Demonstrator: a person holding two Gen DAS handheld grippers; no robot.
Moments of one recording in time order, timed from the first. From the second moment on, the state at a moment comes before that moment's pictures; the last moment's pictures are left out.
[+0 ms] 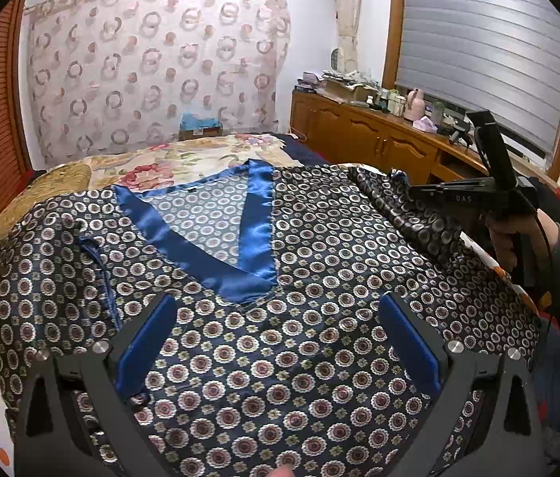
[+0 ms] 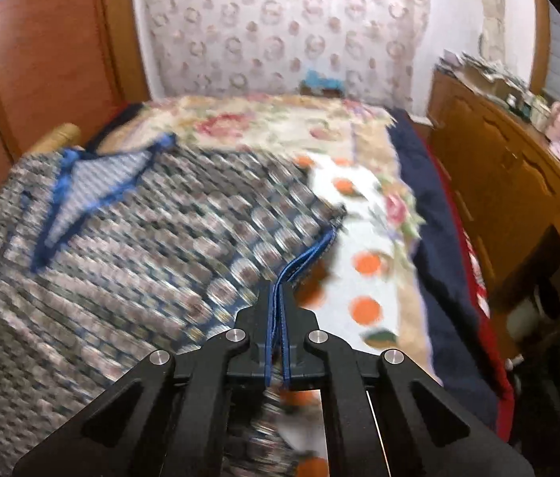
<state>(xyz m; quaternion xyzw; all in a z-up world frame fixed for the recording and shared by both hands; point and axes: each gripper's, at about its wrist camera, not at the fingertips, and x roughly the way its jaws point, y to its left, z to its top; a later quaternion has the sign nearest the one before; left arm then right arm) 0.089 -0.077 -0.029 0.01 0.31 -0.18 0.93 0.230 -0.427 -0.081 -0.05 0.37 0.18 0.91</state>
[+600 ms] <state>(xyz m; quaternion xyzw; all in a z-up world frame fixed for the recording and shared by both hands) 0.118 -0.022 -0.028 -0.01 0.32 -0.11 0.94 0.252 -0.360 -0.082 -0.11 0.36 0.24 0.90</state>
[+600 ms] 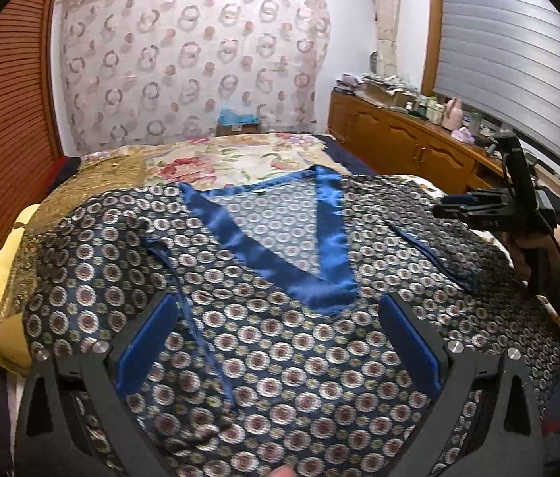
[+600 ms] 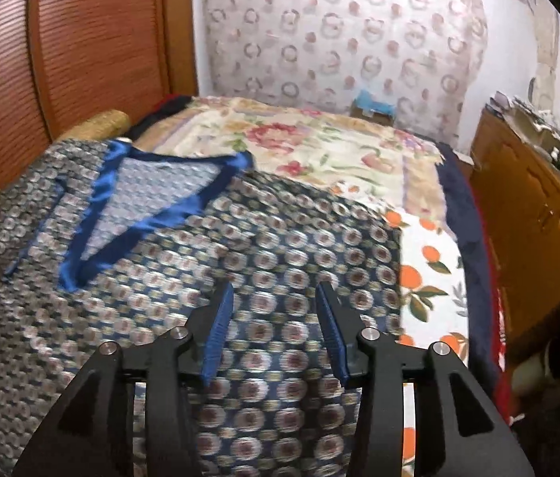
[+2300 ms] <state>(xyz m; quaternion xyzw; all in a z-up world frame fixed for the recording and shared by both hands) 0.205 0.154 -0.072 -0.12 0.40 -0.01 0.91 0.282 -0.369 -0.117 -0.12 0.41 0.22 0.88</state>
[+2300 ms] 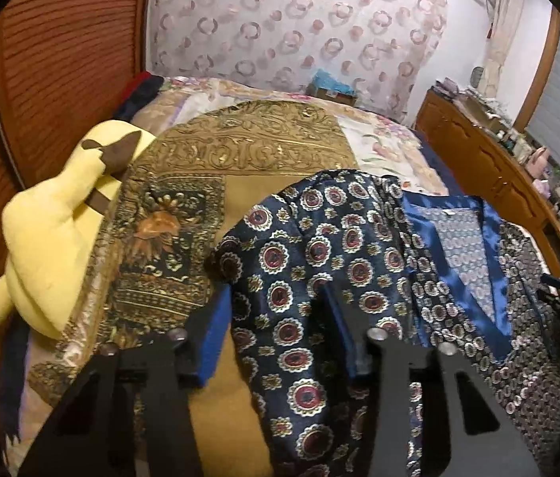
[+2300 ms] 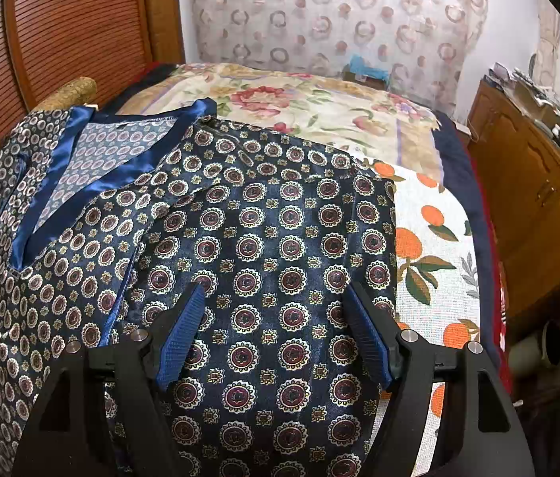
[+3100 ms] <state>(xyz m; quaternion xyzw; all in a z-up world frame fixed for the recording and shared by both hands) 0.203 0.133 -0.048 -0.07 0.36 -0.01 0.93 0.320 -0.407 -0.098 -0.10 0.41 0.19 0.89</state>
